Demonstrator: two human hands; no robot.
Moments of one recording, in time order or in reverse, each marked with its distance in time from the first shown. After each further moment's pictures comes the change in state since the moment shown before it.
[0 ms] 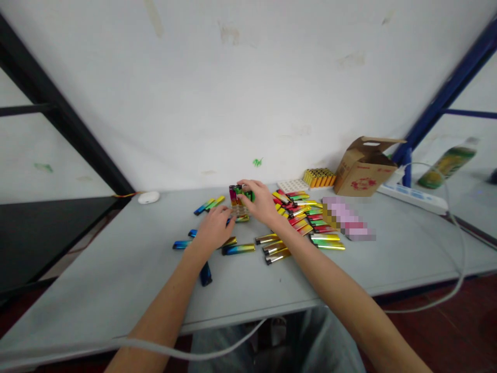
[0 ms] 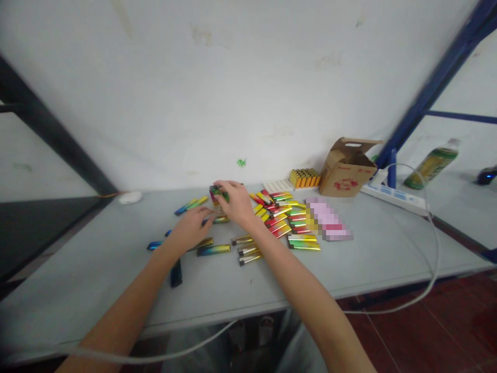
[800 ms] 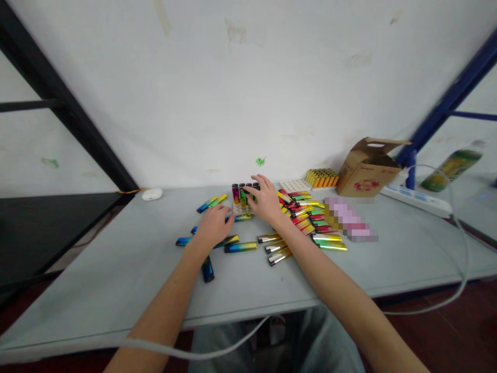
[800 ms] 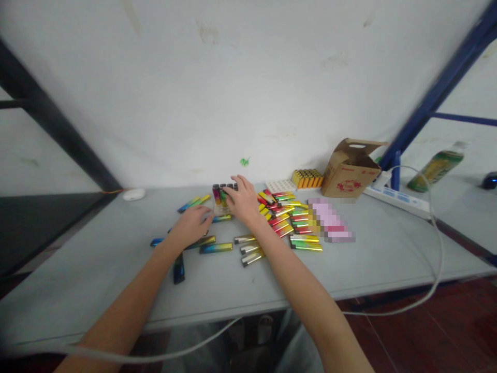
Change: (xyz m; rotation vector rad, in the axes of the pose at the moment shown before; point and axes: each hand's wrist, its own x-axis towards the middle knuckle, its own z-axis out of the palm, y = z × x) left_hand 0.000 -0.015 0.008 0.037 0.018 -0.084; right_hand -0.008 0.024 0.006 -0.284 -0.068 -0.042
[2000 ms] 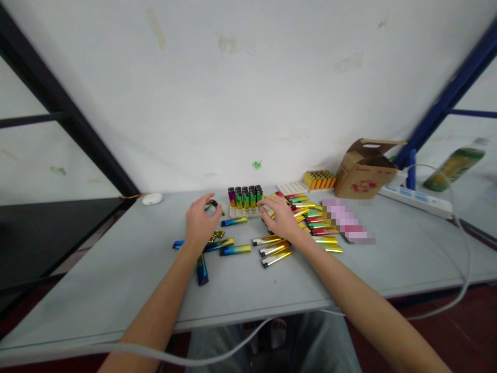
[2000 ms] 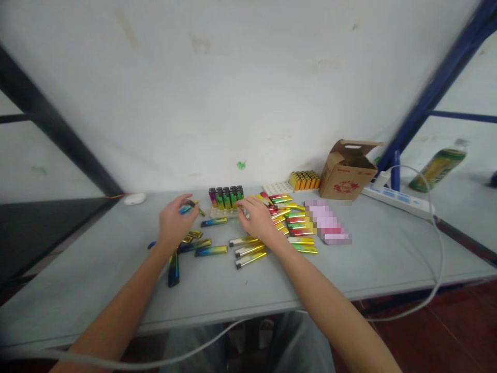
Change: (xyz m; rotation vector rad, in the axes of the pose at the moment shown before) left_hand 0.001 0.003 -0.021 -0.208 0.484 -0.215; right_hand -0.044 0.002 -0.054 0.201 -0.042 0.020
